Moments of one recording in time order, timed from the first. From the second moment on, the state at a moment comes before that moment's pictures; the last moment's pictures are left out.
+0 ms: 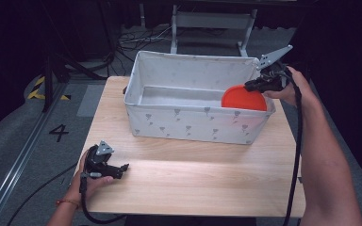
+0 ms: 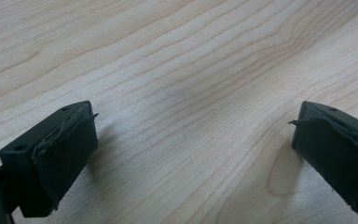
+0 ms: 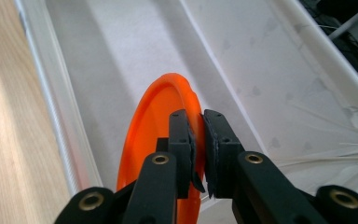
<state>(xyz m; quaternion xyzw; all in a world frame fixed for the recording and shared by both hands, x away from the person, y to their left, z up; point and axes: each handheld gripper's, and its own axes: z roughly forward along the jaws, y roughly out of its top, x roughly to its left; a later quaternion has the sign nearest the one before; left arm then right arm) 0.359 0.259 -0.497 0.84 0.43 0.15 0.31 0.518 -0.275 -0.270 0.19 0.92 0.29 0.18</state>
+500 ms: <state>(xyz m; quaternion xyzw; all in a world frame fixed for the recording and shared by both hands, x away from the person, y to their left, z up) 0.359 0.259 -0.497 0.84 0.43 0.15 0.31 0.515 -0.266 -0.291 0.15 0.95 0.24 0.14</state>
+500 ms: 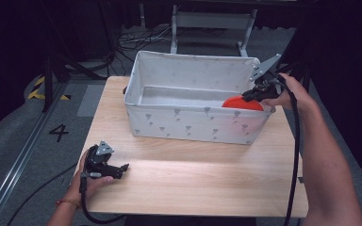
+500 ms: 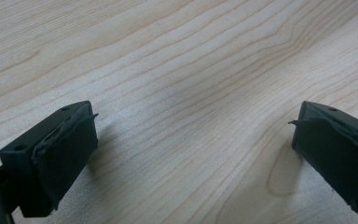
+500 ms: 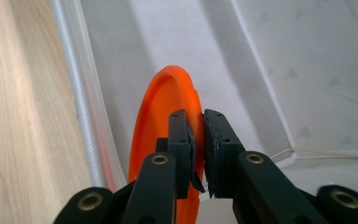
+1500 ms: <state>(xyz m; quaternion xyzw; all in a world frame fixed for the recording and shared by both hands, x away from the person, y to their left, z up) 0.358 0.258 -0.497 0.83 0.43 0.15 0.31 0.521 -0.254 -0.309 0.13 0.98 0.10 0.07</state>
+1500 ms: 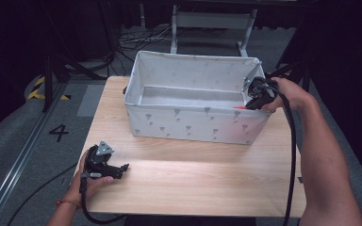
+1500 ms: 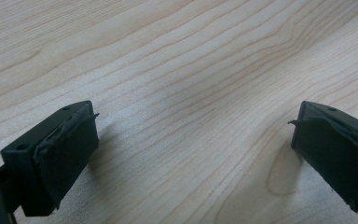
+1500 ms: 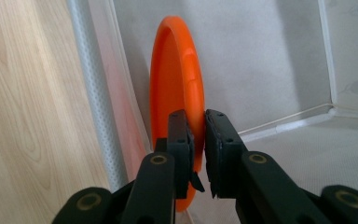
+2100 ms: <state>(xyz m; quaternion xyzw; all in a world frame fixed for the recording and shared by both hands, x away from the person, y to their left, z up) 0.358 0.258 -0.497 0.83 0.43 0.15 0.31 0.513 -0.270 -0.303 0.17 0.96 0.18 0.11</state>
